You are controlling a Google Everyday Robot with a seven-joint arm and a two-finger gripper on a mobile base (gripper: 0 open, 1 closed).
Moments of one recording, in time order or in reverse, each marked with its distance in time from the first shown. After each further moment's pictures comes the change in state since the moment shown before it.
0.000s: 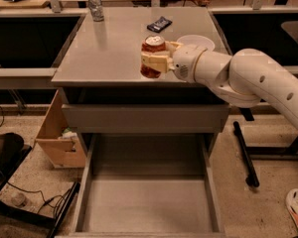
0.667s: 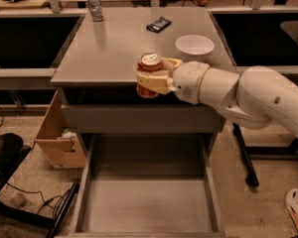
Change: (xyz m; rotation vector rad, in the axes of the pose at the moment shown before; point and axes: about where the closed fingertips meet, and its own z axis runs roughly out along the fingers) arm 0.013 0.062 -0.036 -0.086 0.017 -0.010
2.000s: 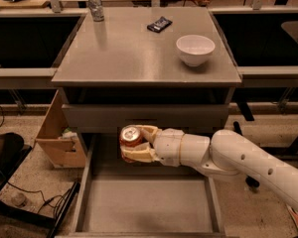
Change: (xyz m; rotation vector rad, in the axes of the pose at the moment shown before) arm 0.171 0.110 0.011 -0.261 0.059 -0.052
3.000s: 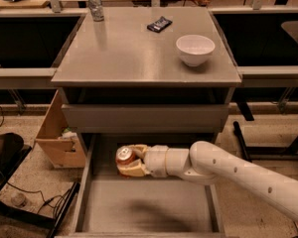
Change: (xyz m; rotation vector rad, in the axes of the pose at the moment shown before) arm 0.117 -0.006 0.050 -0.078 0.100 0.039
